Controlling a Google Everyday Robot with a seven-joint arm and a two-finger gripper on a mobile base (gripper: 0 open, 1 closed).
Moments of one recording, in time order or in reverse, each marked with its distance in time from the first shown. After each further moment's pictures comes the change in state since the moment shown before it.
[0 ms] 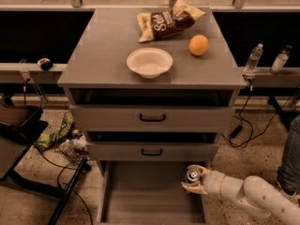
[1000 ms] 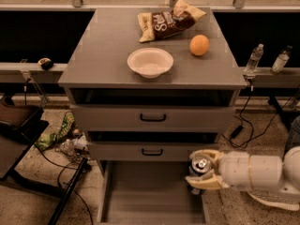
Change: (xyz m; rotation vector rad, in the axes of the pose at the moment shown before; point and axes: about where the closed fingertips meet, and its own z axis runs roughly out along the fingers) arm -0.234 0.056 -0.137 -0.189 -0.010 -0.007
